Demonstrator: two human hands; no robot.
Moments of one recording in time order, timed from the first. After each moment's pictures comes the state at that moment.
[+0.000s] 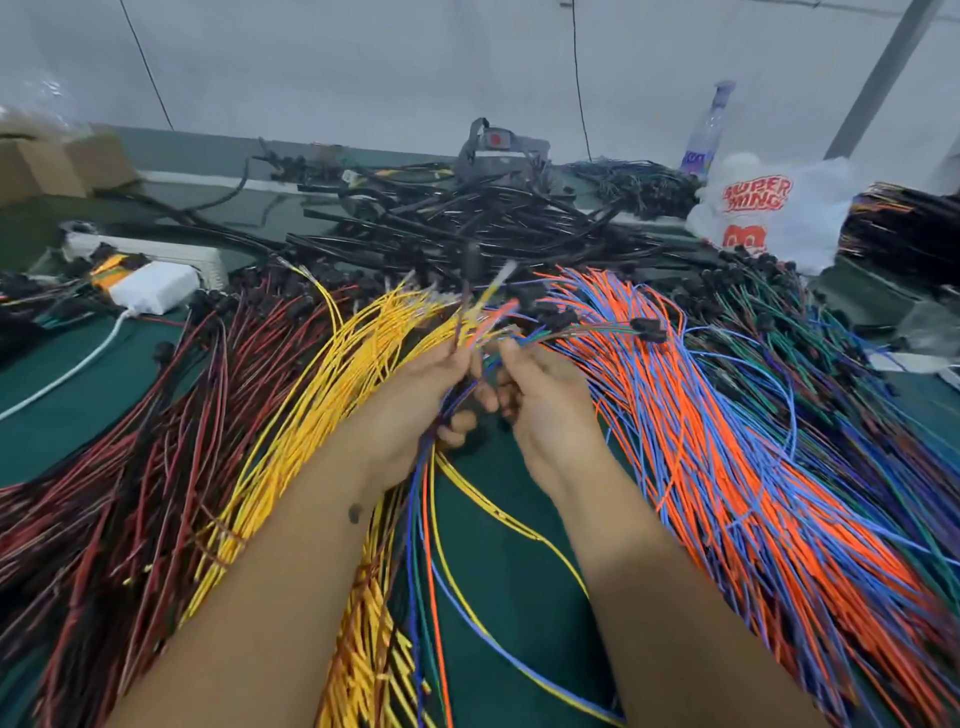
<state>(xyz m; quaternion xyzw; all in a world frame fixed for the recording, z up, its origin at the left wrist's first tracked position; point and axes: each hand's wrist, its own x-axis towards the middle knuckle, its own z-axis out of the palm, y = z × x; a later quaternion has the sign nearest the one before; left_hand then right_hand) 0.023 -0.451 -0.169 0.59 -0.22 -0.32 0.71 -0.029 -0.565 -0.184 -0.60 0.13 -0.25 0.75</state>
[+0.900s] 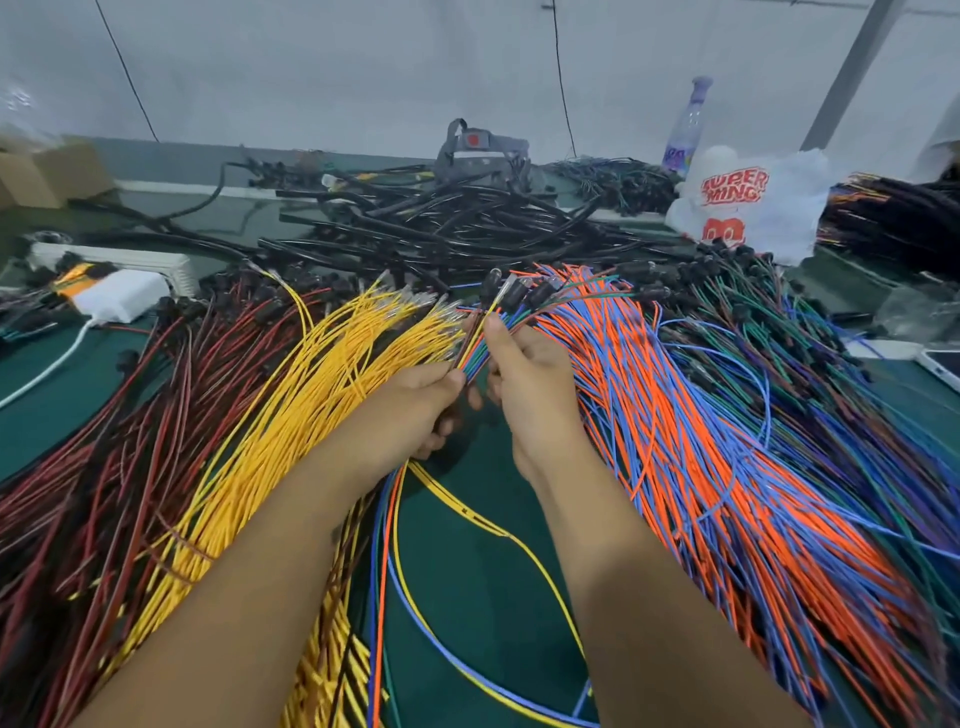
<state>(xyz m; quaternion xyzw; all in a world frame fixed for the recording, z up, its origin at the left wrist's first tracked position) 0.016 -0.456 -0.173 0.74 -0.28 -0.25 0.55 -0.028 -0.575 -0.179 -0.62 0.13 -0.31 0.71</state>
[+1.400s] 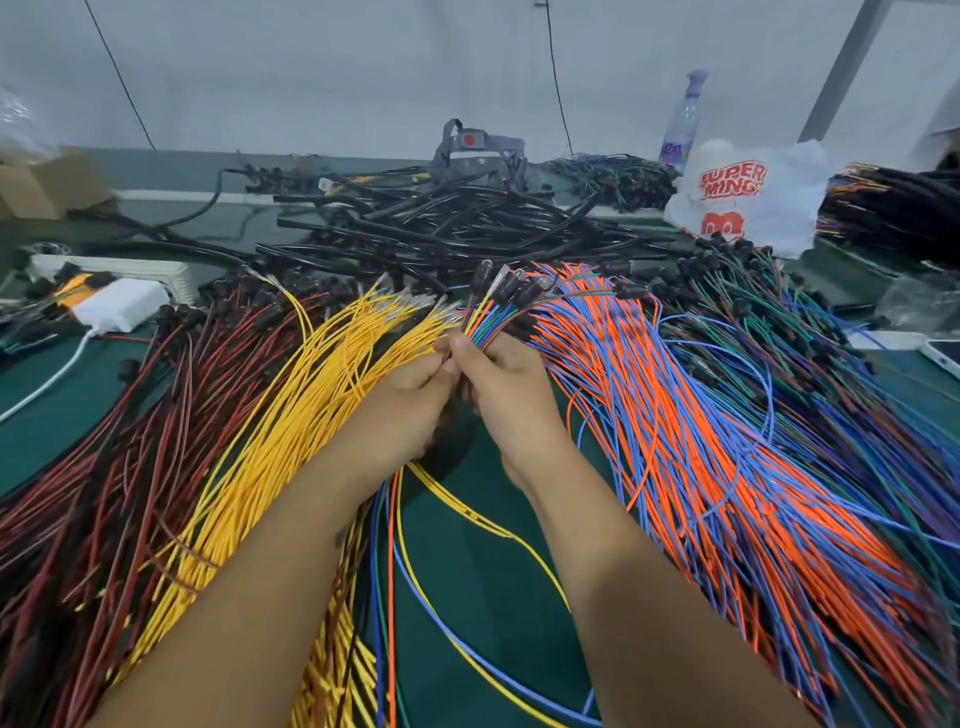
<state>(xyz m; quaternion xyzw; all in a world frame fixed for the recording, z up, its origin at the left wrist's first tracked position) 0.018 -0.458 -0.177 0.76 -0.29 -0.19 0.56 -0.029 -0.563 -0.180 -0.68 0.12 -0.27 0.67</state>
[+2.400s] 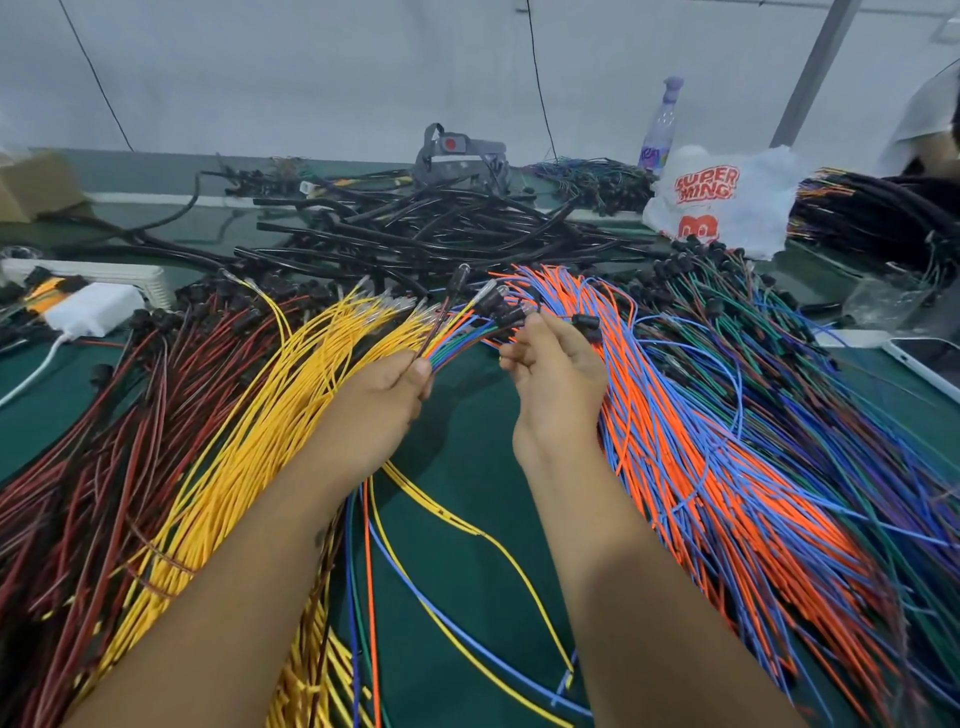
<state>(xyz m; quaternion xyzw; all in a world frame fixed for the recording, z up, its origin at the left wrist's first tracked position) 0.031 -0.457 -0.189 0.78 -0.32 -0.12 0.52 -0.040 -0.589 -0.167 -0.40 0.19 -0.43 0.79</state>
